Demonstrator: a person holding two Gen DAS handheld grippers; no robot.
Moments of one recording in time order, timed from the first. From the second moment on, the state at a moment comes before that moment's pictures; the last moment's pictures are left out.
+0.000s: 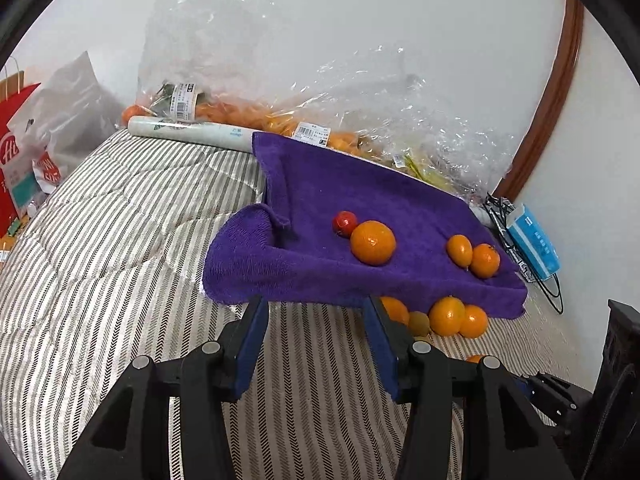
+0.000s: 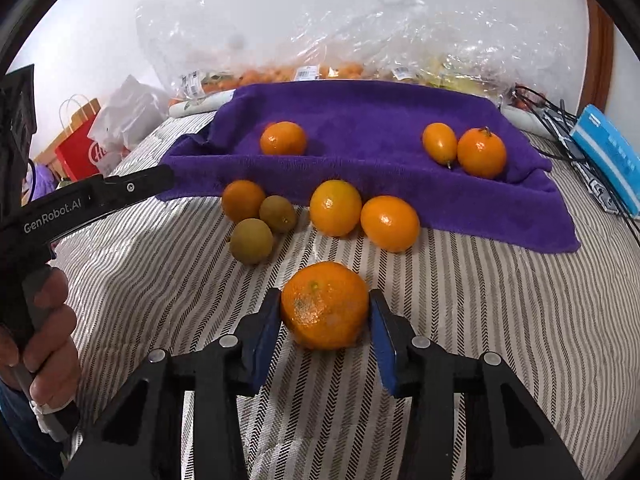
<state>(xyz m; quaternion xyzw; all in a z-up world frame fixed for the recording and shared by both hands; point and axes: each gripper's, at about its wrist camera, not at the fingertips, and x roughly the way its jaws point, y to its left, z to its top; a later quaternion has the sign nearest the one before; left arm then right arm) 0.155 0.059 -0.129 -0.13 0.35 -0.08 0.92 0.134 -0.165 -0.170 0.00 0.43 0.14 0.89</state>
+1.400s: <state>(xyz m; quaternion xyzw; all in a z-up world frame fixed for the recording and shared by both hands) 0.164 0.044 -0.138 -0.10 0.36 -0.09 0.92 0.150 -0.246 -0.163 0.03 0.38 0.12 0.92</state>
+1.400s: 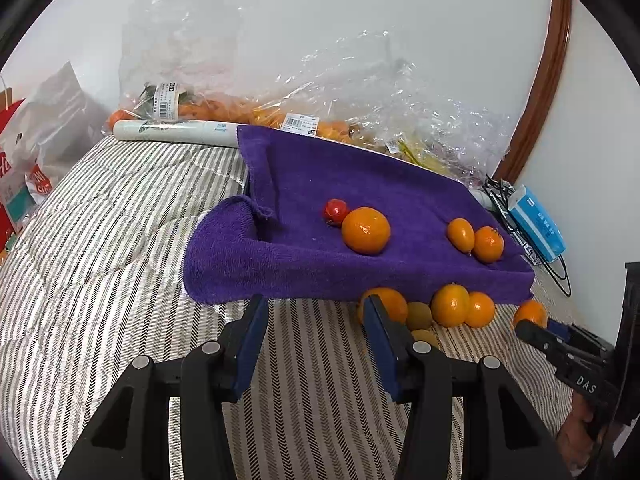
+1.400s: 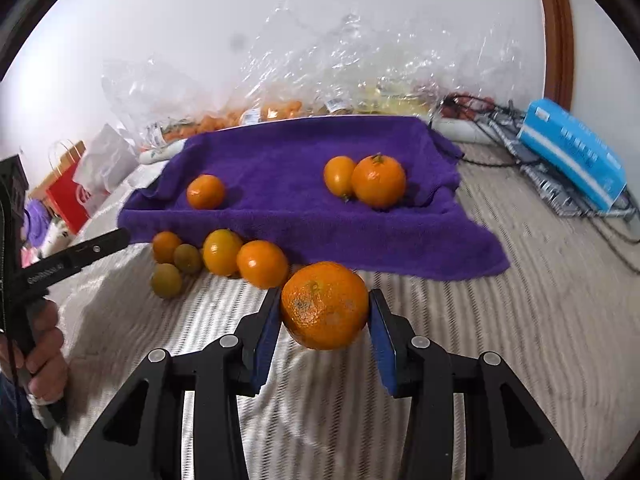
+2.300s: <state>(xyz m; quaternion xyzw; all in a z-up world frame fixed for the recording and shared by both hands) 0.165 0.033 -0.138 -0.10 0.36 -0.14 0.92 0.153 -0.259 -0.165 0.07 0.38 0.14 0.91</state>
